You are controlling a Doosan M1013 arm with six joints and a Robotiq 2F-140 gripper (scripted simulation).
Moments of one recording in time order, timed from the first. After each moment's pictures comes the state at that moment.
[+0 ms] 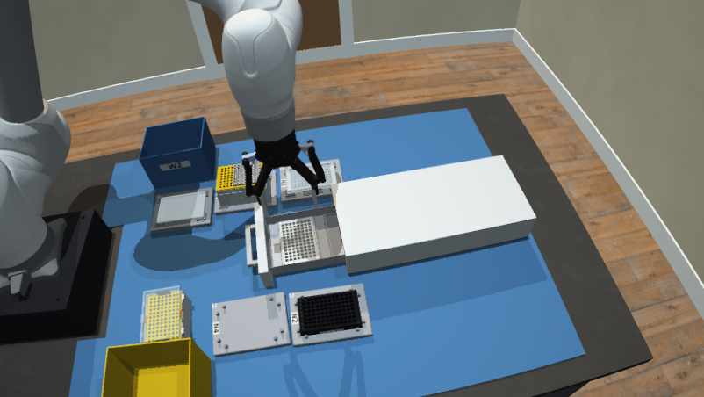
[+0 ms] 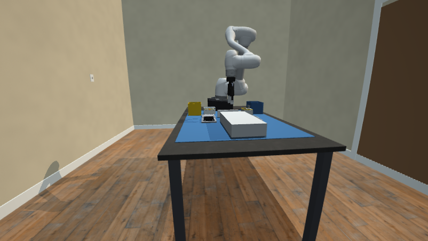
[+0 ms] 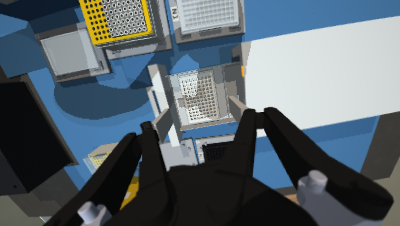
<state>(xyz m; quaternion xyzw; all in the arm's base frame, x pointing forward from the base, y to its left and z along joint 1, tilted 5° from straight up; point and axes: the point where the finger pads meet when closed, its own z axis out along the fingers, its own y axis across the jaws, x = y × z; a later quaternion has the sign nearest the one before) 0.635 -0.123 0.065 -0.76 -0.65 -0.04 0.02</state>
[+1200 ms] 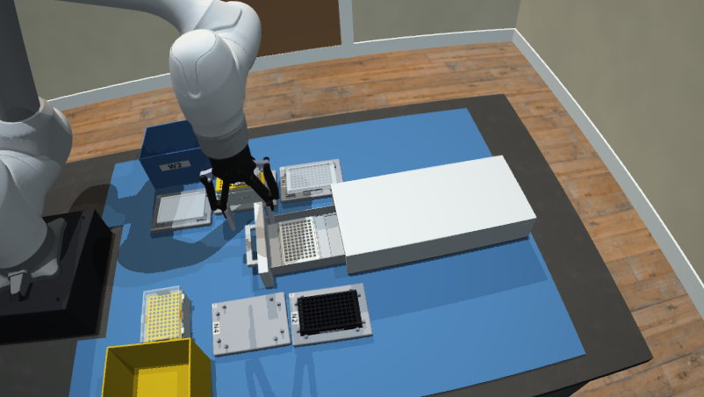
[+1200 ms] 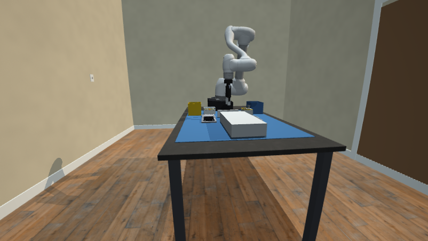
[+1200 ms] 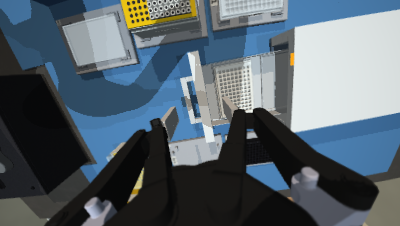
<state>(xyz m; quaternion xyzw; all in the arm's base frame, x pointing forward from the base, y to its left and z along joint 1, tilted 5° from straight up) 0.549 -0.112 0.046 -0.76 -0.65 -0.04 0.02</state>
